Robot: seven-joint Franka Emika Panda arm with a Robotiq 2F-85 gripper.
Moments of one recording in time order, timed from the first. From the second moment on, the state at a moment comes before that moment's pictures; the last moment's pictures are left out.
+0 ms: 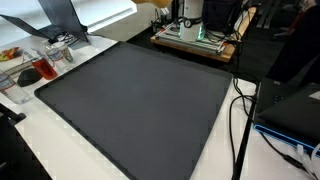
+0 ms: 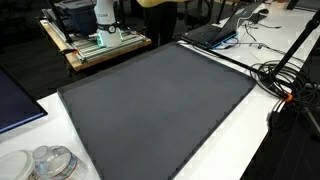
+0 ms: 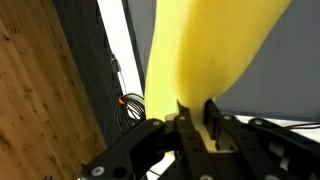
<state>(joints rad) 1.91 0.51 -2.13 -1.87 -2.51 4.22 1.39</state>
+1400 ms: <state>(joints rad) 1.75 0.44 -1.93 -1.90 -2.51 4.22 1.67</state>
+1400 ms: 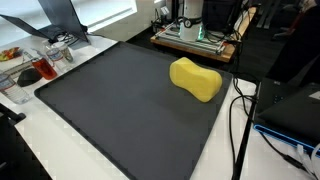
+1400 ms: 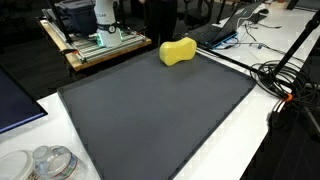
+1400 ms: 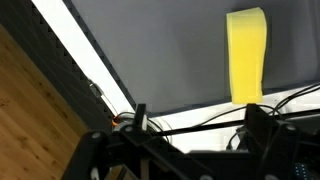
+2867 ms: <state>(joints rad) 1.15 0.38 -1.17 -1.84 -2.39 4.18 2.04</state>
